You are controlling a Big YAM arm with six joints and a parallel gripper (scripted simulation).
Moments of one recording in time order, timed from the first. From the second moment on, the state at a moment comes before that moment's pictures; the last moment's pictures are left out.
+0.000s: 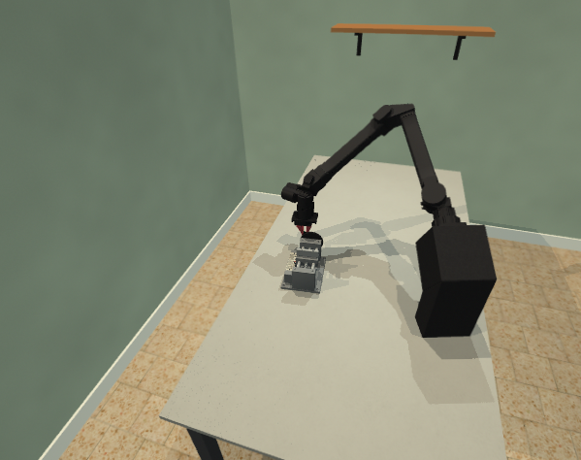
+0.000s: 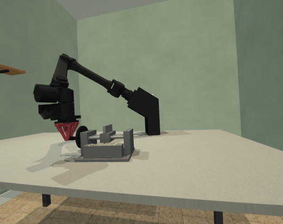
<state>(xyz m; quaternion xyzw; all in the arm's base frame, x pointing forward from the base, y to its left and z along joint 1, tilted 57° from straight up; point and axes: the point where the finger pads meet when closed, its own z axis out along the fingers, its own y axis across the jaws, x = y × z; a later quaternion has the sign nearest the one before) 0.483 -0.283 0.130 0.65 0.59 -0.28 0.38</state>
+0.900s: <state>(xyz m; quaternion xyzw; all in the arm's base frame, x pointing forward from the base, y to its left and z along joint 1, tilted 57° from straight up) 0.479 -0.301 0.117 0.65 0.59 -0.28 0.38</state>
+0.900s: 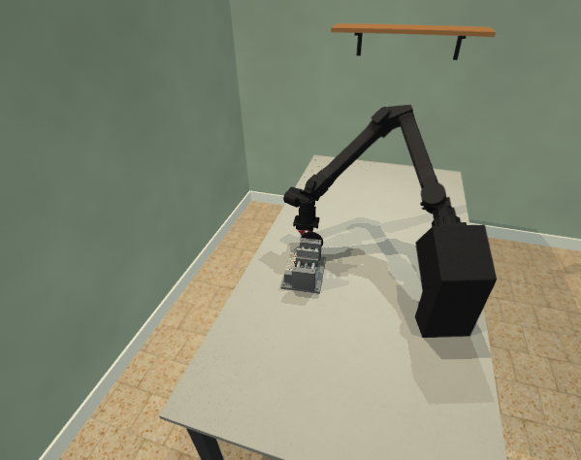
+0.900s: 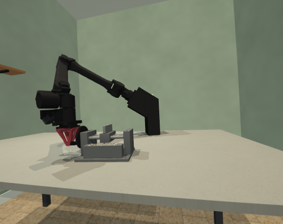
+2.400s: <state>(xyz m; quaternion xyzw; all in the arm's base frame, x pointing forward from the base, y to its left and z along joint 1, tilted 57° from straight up) 0.465 -0.311 0.108 0.64 0.60 -0.27 0.40</state>
